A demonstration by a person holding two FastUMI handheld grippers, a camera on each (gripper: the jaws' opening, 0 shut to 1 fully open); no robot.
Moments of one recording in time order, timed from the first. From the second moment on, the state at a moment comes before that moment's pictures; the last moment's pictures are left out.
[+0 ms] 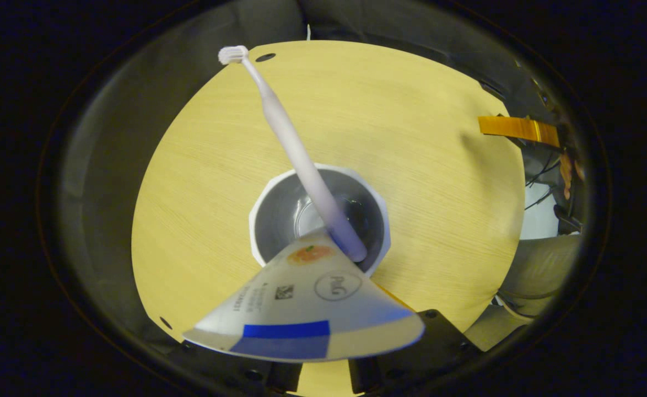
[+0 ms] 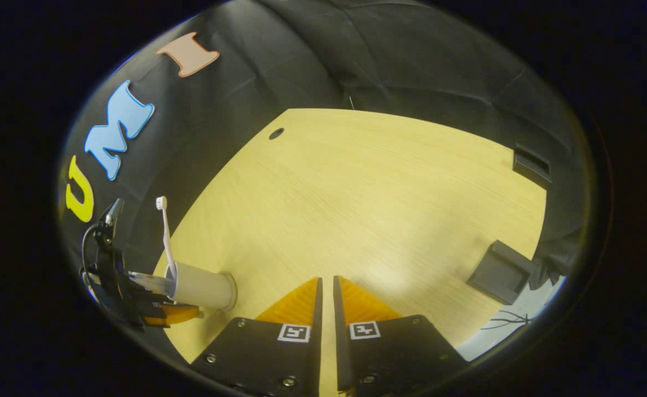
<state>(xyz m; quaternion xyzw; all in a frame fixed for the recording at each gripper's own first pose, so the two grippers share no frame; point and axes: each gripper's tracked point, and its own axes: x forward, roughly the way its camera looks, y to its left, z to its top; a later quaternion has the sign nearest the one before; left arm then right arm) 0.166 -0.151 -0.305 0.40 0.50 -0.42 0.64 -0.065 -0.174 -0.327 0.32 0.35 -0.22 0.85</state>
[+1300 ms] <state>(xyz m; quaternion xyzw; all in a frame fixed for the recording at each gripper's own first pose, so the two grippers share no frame) 0.126 -0.058 -0.163 0.18 0.32 -0.27 0.89 0.011 -0.044 -0.246 0.12 0.32 -0.01 0.94</state>
